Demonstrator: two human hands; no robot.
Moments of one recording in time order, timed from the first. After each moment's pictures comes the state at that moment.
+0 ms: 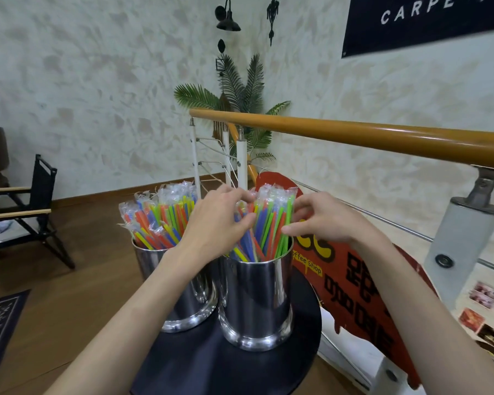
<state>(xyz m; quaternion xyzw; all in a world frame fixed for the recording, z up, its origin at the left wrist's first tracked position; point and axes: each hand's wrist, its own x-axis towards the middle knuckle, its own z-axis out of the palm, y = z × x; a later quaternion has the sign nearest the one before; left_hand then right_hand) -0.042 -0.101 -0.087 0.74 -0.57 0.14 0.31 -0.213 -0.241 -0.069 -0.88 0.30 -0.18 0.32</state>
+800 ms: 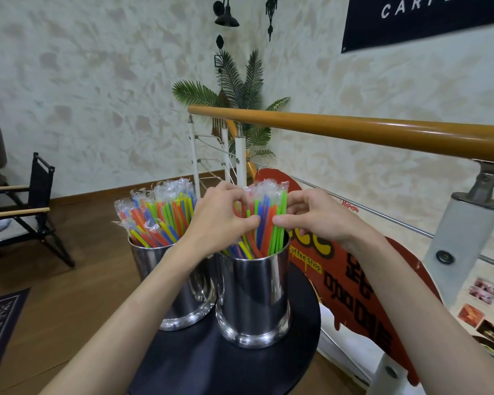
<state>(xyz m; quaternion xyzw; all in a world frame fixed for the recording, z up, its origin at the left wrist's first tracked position) -0.041 -0.111 -0.089 0.74 -0.56 0.04 0.38 -0.208 -0.242 -0.082 -0.85 0.21 -0.24 0.42</state>
